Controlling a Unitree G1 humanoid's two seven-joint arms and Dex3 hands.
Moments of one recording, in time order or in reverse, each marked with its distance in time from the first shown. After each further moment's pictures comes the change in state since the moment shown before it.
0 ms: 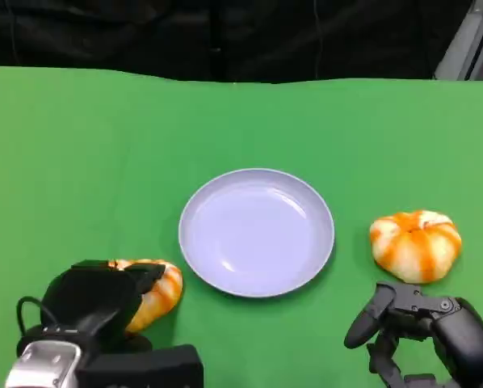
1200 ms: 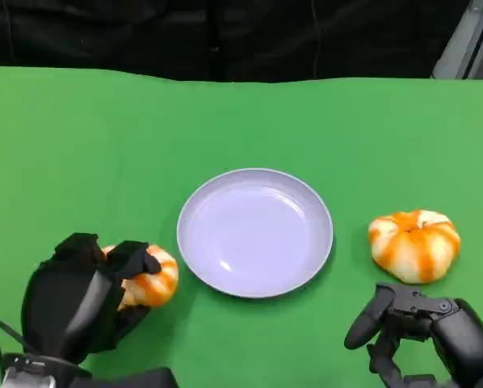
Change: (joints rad) left arm 0.003 0.045 0.017 0.204 -0.123 -0.335 0.706; right arm -0.001 0.000 0.002 0.008 -0.025 -0.001 -0.013
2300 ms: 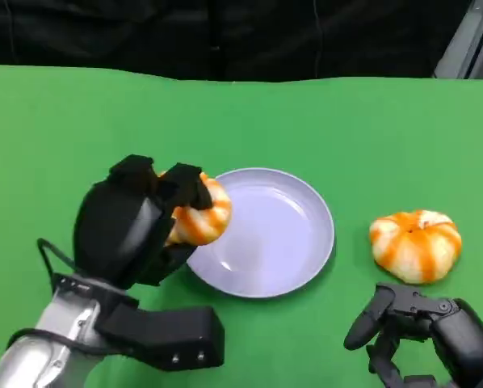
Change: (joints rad) left arm -0.260 -0.086 -0.057 0.030 -0.036 -0.044 -0.107; right arm 0.005 -0.001 0.002 -0.006 0.002 0.000 0.000
